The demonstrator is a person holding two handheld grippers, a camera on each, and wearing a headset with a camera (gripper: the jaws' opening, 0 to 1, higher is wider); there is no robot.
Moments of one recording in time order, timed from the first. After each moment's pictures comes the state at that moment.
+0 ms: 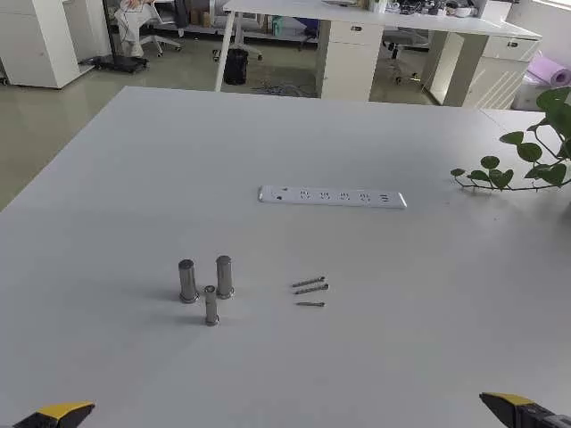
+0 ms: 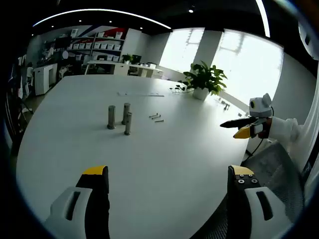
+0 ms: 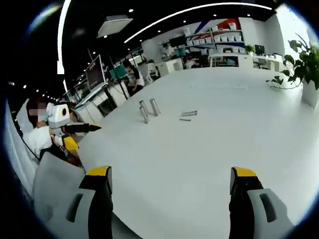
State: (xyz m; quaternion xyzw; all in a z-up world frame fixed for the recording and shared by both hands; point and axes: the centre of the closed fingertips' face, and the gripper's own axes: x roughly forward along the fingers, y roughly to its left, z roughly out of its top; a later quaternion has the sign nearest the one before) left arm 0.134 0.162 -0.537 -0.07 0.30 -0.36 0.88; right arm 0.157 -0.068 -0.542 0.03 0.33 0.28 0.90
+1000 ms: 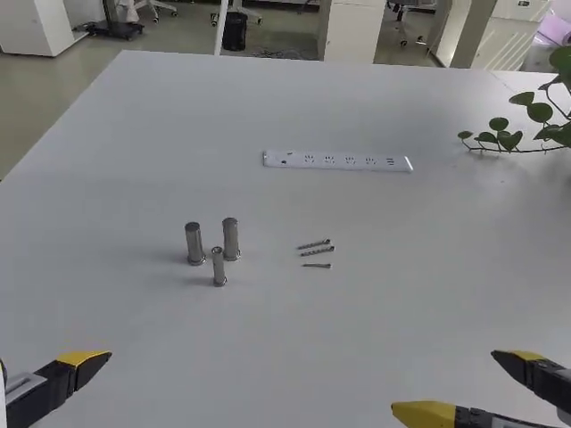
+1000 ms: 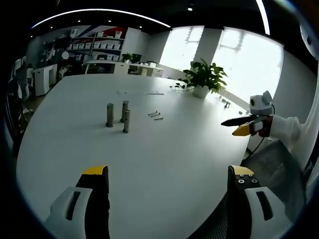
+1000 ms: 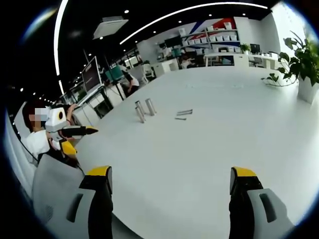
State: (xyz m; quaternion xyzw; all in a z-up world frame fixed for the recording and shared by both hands) left arm 0.138 0.170 -0.531 -0.06 0.29 -0.34 0.89; right arm 0.163 -0.067 -0.538 0.04 0.33 0.29 0.90
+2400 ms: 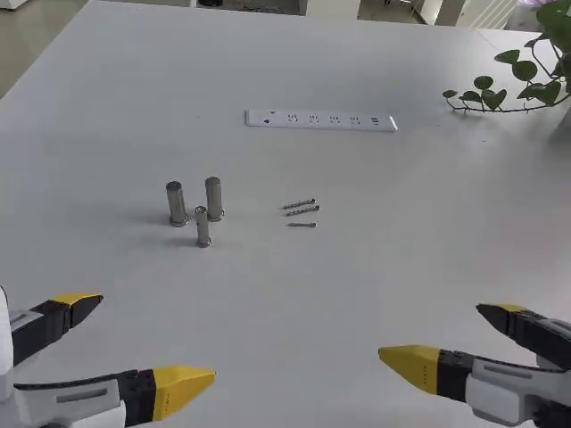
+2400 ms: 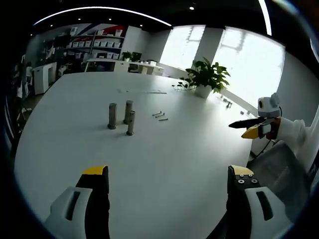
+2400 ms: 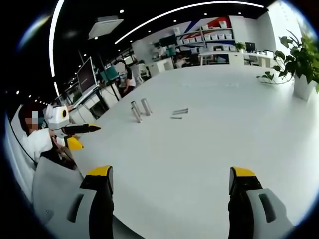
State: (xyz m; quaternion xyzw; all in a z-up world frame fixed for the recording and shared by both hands) left arm 0.167 0.172 -0.542 -0.06 0.29 -0.34 0.89; right arm 0.161 -0.070 -0.540 0.04 0.33 0.26 0.90
